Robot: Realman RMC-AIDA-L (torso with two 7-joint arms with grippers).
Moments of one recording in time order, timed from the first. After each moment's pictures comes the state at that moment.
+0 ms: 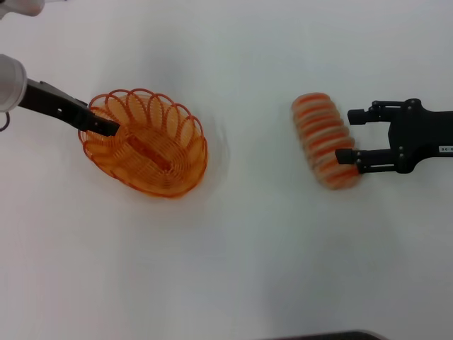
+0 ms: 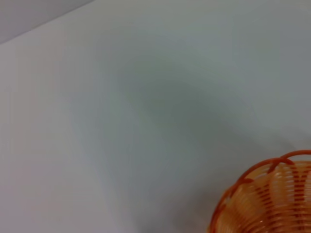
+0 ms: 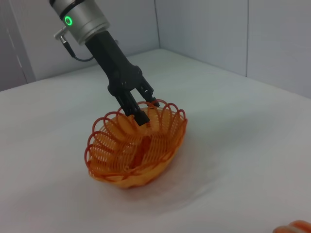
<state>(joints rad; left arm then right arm) -0.76 -2.10 0.88 0.85 2.69 1.28 -2.15 0.38 2.06 -0.69 -0.86 -2.11 -1.62 1.33</state>
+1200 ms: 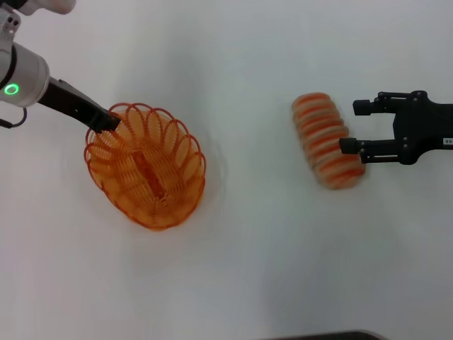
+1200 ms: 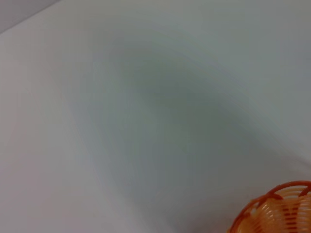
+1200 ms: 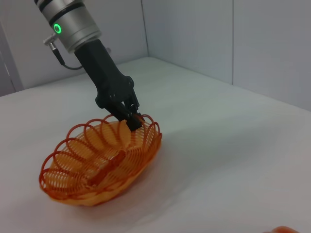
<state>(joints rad) -0.79 -2.12 0.98 0.88 2.72 1.31 -2.21 0.38 2.06 -0.65 -0.86 -2.11 -1.62 1.33</state>
